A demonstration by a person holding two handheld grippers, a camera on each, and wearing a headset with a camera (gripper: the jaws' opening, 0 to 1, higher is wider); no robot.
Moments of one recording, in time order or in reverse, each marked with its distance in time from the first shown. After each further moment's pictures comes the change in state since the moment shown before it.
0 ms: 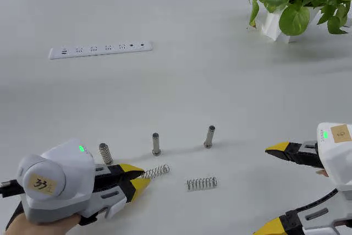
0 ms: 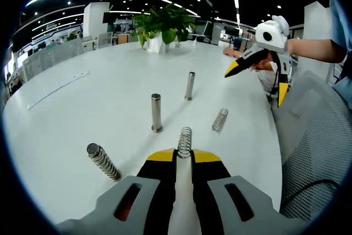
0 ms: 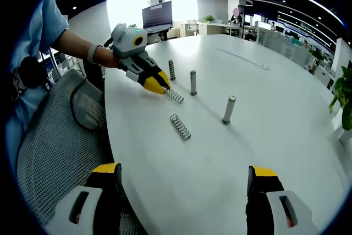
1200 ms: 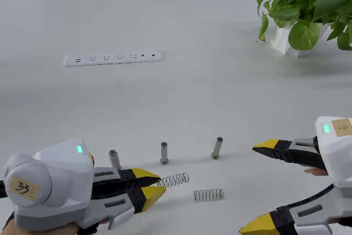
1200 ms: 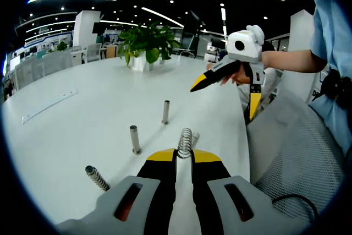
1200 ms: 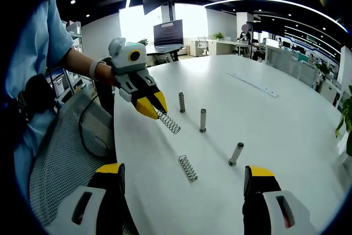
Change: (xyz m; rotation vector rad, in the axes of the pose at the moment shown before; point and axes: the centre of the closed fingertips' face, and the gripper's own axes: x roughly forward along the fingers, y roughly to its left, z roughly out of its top) left arm -0.031 -0.040 0.043 0.010 -0.105 -0.118; right arm -0.001 0.012 0.068 -0.049 -0.153 0.072
